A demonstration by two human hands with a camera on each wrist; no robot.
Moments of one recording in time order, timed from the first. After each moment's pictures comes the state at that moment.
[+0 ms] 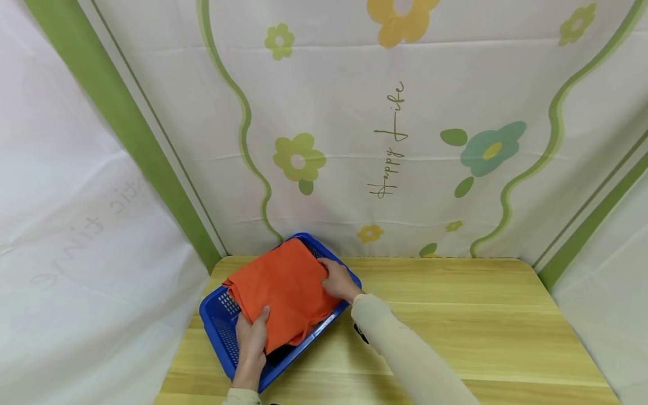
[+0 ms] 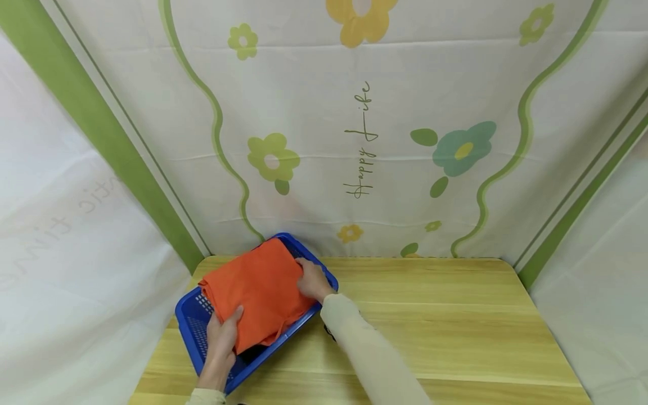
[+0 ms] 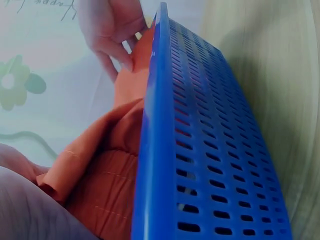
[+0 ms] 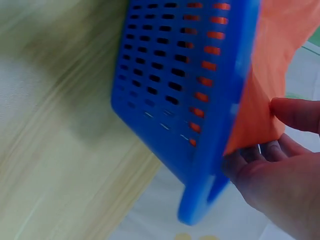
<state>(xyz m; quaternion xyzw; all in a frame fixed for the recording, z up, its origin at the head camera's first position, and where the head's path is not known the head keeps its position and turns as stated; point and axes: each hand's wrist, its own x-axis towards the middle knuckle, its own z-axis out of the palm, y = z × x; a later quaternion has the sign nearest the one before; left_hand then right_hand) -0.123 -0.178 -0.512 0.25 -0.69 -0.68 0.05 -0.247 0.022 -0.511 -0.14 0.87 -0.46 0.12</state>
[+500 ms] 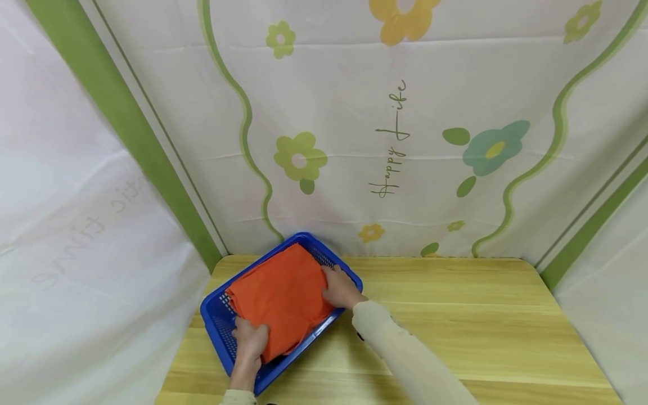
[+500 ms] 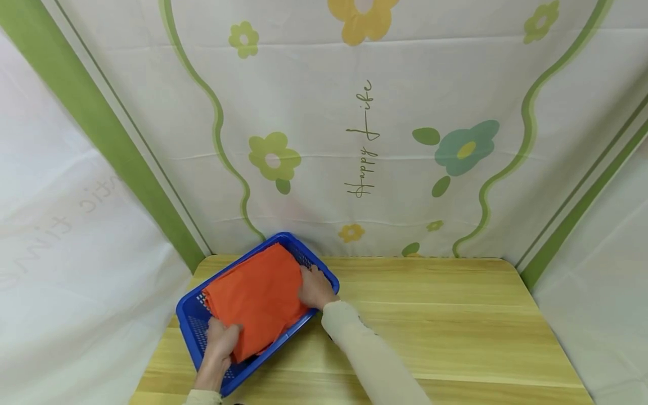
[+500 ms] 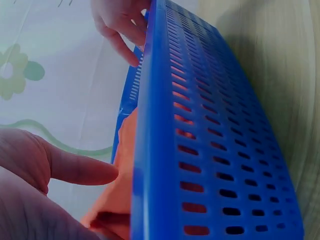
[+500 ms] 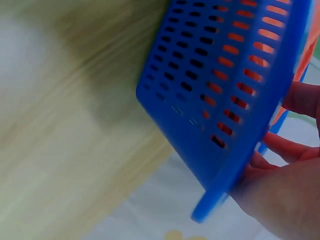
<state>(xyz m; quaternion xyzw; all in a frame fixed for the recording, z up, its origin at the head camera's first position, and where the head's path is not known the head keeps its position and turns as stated) -0.116 -0.189 -0.513 0.25 -0.75 -0.60 -0.02 -0.239 0.024 -0.528 -0.18 0.92 -0.34 0.11</state>
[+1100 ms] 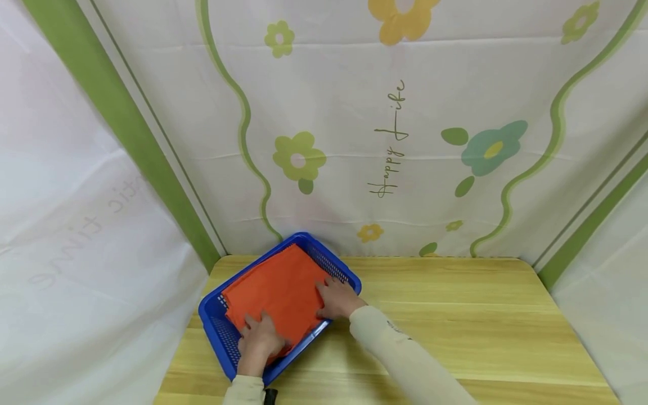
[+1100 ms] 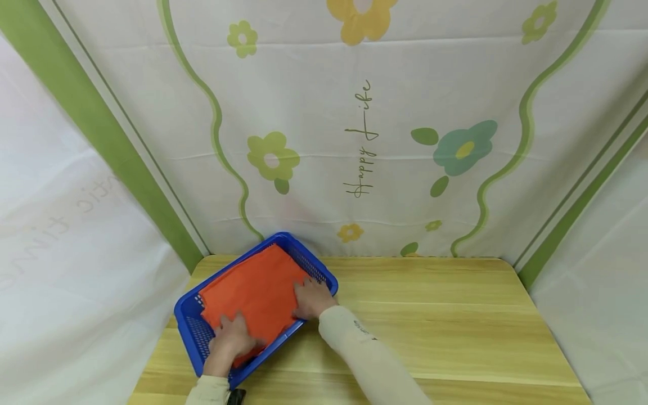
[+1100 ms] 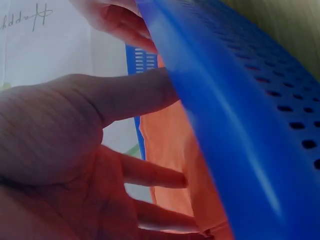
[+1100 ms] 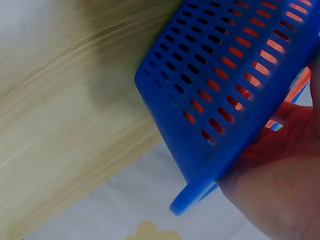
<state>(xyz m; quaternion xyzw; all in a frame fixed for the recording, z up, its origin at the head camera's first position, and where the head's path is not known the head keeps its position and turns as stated) -0.131 -0.169 -0.498 0.17 -0.94 -0.22 -0.20 -0.219 0.020 -0.527 -0.24 0.95 -0.13 0.17</state>
